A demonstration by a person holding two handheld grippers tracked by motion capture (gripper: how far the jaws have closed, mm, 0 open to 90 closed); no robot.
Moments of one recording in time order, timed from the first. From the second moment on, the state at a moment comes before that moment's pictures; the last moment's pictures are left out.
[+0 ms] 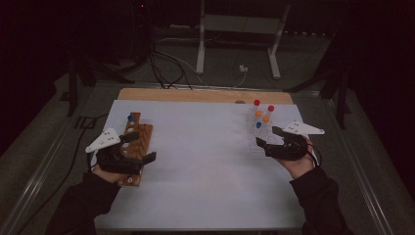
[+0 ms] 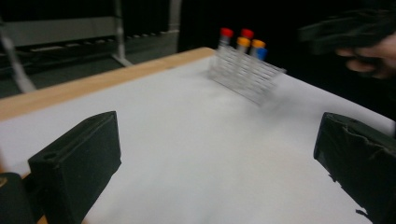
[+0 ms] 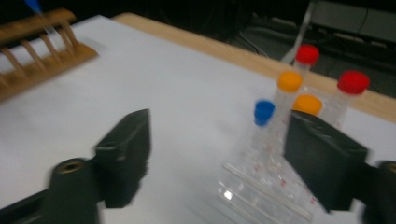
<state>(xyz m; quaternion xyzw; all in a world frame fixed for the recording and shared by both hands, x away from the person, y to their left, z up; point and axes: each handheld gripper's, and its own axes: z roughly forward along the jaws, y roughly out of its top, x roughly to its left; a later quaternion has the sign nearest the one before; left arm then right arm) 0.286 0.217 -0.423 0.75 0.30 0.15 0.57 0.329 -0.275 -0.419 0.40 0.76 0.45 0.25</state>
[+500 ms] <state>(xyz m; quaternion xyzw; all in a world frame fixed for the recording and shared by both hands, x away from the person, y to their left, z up) 0.267 0.190 -0.448 0.78 0.27 0.13 0.55 0.369 -0.276 -0.448 0.45 0.78 0.39 0.21</state>
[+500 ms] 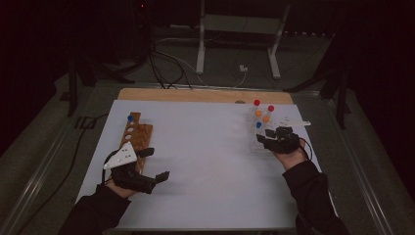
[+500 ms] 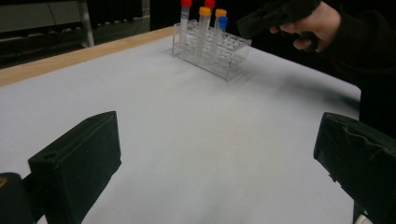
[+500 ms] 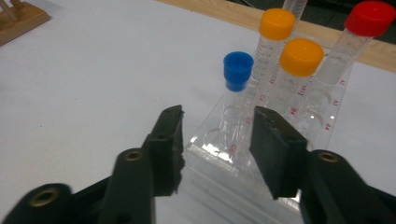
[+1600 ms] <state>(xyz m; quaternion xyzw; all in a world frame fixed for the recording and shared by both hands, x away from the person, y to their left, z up) 0.269 0.185 -0.457 0.79 0.27 0.11 0.54 0.399 -0.263 -0.458 0.46 0.78 0.36 0.23</state>
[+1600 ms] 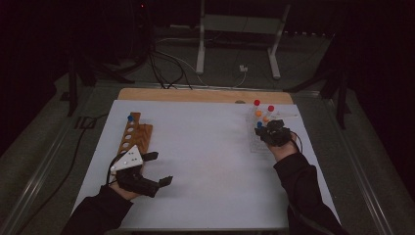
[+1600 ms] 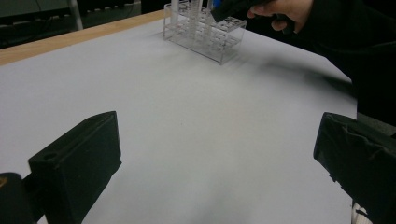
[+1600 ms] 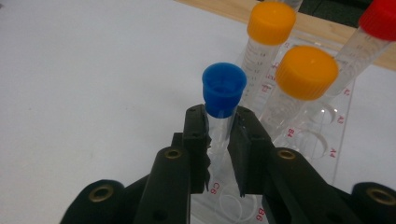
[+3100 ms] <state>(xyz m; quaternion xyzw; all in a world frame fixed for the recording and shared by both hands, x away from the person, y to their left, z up) 0.276 0.158 -0.446 0.80 0.24 0.07 0.54 0.326 -0.214 -0.422 0.33 0.84 0.39 0.20</state>
